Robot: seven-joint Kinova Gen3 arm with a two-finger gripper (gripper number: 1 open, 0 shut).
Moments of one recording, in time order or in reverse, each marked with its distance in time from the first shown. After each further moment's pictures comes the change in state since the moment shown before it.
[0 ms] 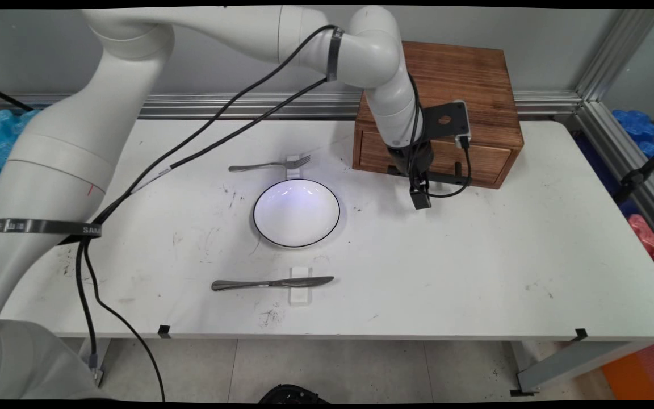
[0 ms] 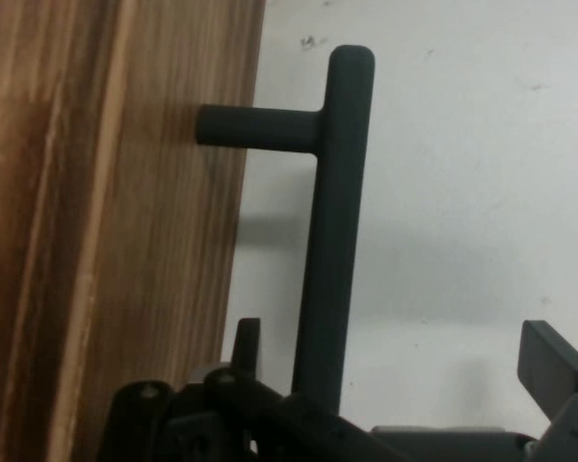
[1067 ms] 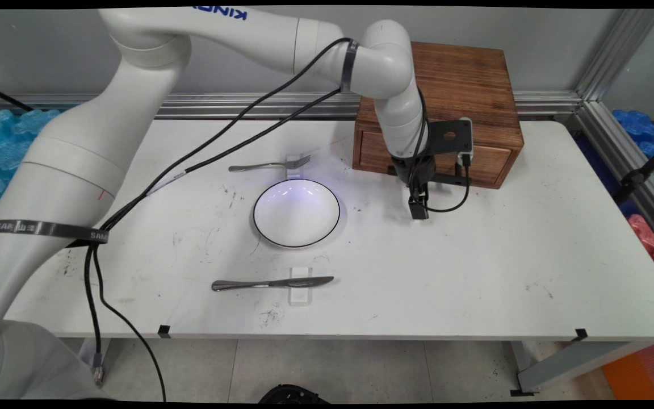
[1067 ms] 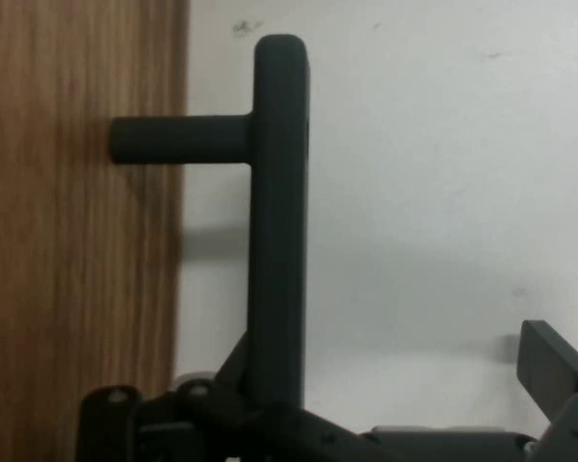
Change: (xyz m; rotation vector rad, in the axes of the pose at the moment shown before) arm 0.006 0.010 0.022 -0.037 -0.043 0.098
